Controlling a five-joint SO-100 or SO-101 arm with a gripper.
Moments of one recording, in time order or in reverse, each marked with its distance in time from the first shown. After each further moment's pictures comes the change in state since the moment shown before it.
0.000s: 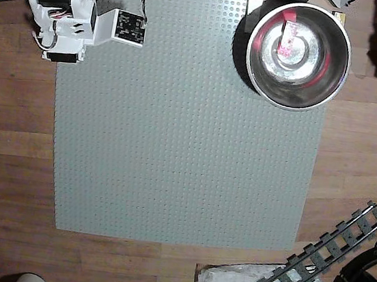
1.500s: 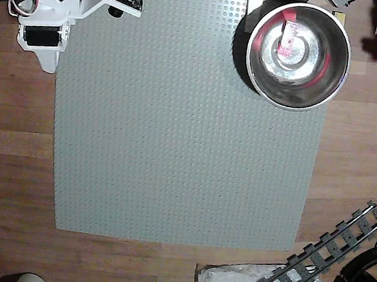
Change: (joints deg) arm 3.0 -0.3 -31.6 10.8 -5.1
